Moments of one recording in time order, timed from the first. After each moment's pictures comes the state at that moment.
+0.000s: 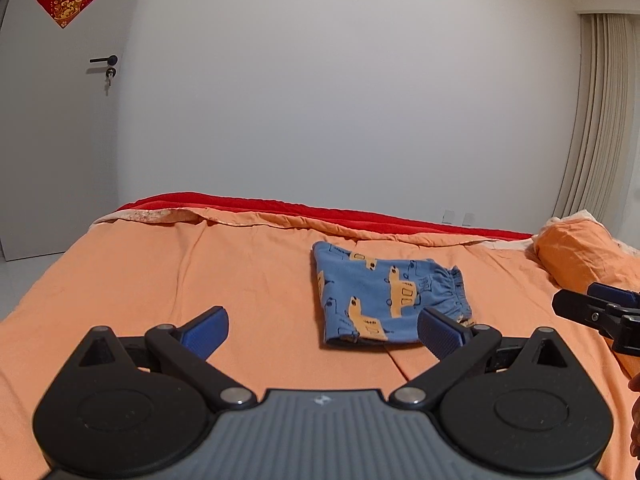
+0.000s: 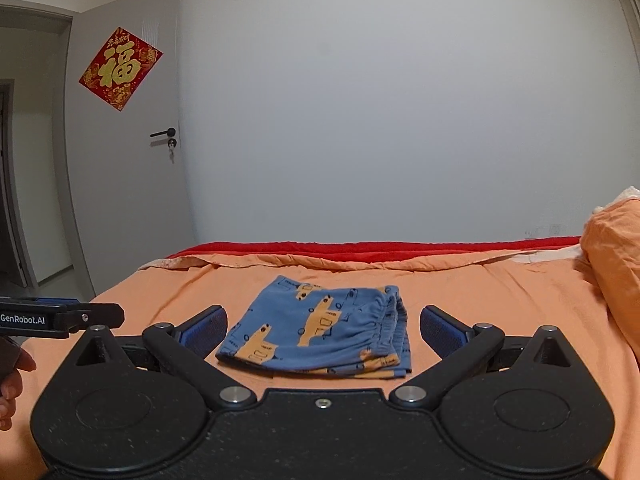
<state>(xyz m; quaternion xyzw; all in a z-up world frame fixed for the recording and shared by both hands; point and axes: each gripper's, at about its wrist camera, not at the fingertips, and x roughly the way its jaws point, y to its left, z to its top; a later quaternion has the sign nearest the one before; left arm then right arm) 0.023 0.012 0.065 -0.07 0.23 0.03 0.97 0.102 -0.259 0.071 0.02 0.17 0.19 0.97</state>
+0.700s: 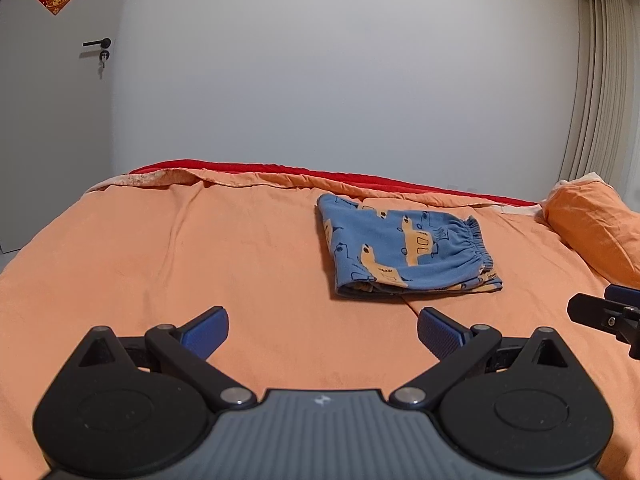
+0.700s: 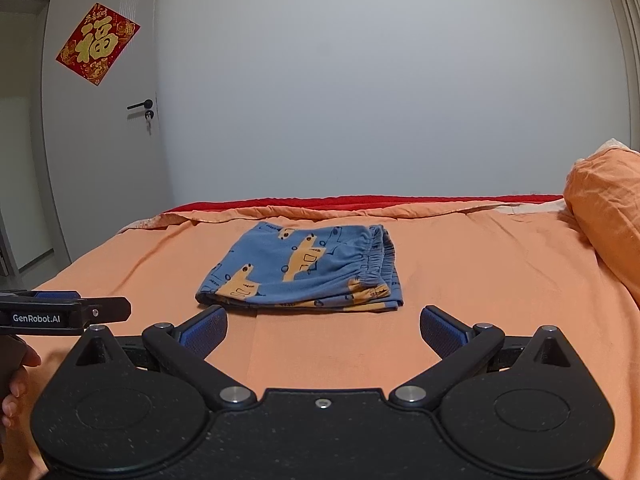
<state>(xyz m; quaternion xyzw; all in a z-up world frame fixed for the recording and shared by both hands) 0.034 0.014 0.005 -0.06 0.25 0.02 0.97 0.093 -0.252 0.016 0.01 0.21 0.15 0.96</state>
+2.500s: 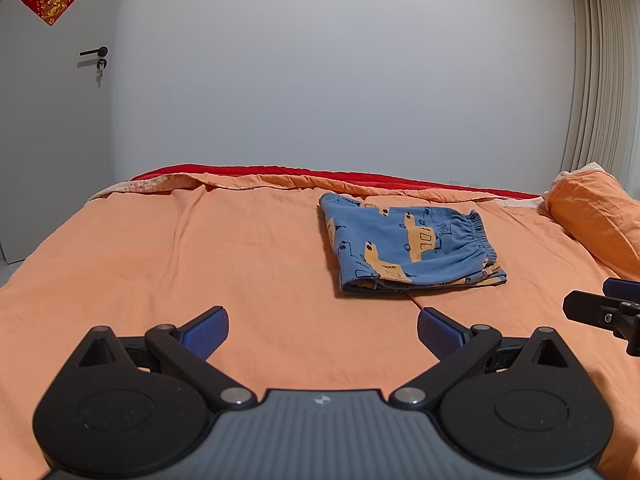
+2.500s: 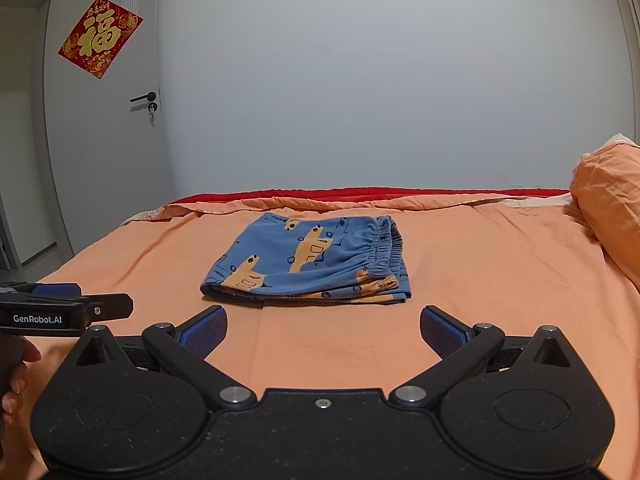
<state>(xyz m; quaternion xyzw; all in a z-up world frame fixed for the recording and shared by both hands) 0.032 0.016 0.005 -0.05 0.25 0.02 0.97 0.098 -0.248 0.011 0.01 0.22 0.16 0.96</state>
